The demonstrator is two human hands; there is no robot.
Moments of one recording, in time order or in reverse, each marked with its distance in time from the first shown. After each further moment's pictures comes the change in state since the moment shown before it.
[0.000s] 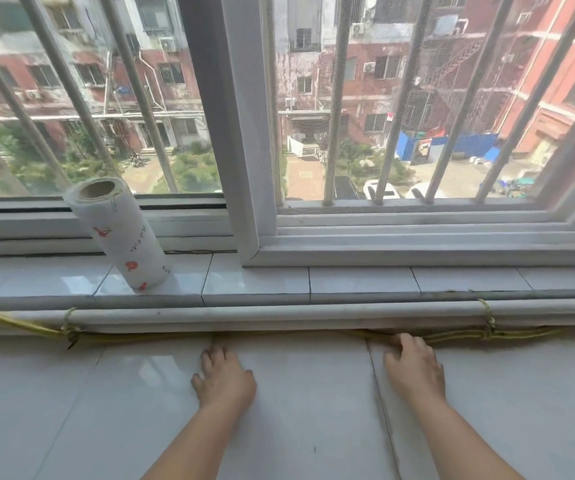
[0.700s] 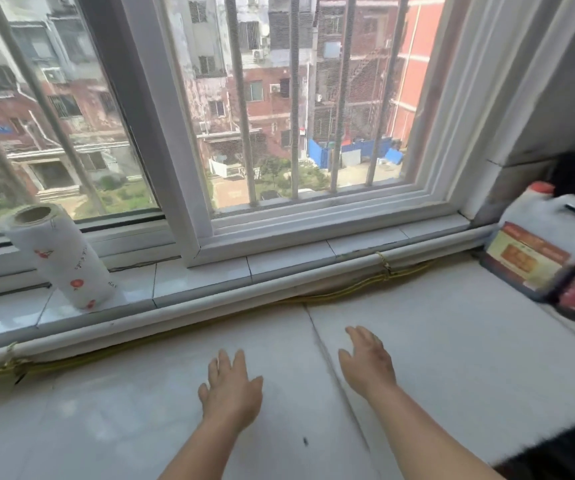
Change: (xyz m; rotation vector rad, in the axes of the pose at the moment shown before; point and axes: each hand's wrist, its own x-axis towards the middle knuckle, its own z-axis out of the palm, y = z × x) left_hand -0.104 0.012 0.001 -0.022 -0.122 0.337; right_hand -0.119 0.022 -0.017 0.156 -0.038 0.053
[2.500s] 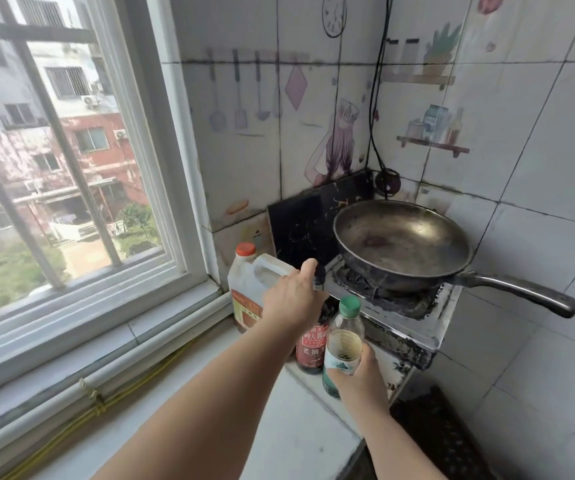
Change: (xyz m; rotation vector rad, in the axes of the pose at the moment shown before) left_hand -0.068 0.628 0.067 0.019 0.189 1.017; right_hand 0.047 0.382 -0.266 0.587 0.552 0.502
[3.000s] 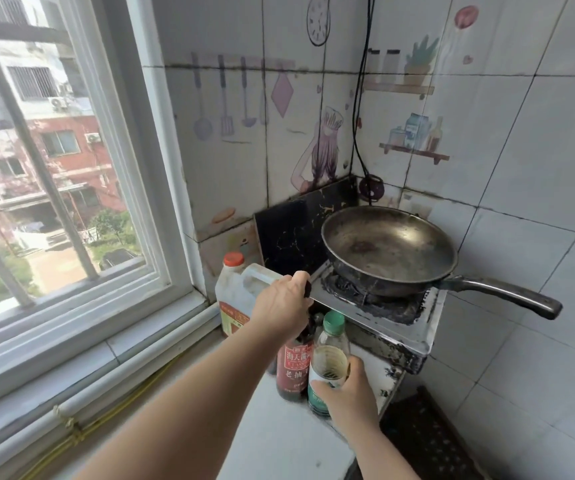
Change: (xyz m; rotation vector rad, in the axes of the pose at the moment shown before) left_hand 0.019 -0.017 0.002 0.032 -0.007 0.153; right_hand -0.004 0.000 0.012 0.062 0.018 0.011
